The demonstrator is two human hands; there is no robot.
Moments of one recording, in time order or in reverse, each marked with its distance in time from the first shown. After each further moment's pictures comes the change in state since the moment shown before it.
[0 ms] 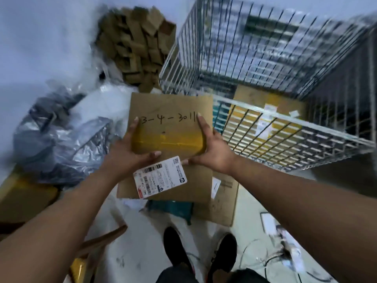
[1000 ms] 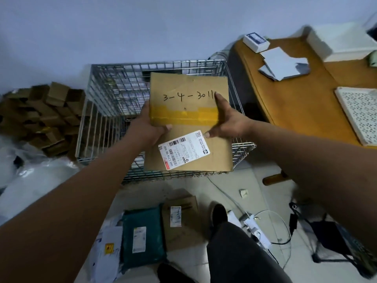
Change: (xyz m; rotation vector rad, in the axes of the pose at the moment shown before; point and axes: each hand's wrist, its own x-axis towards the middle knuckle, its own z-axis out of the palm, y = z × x) left_hand 0.090 0.367 0.068 -0.052 -0.252 0.365; right_hand -0.105 0.042 -0.336 0.255 0.304 0.284
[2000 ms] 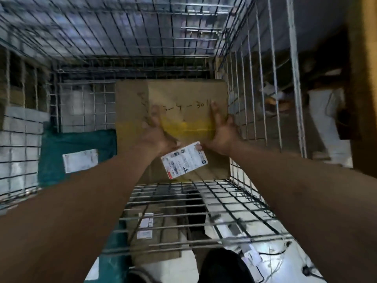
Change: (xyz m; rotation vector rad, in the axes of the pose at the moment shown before) left_hand 0.364 -0.172 0.328 0.123 -0.315 -0.439; right_hand 0.409 0.289 0.032 -0.348 -0.068 0.322
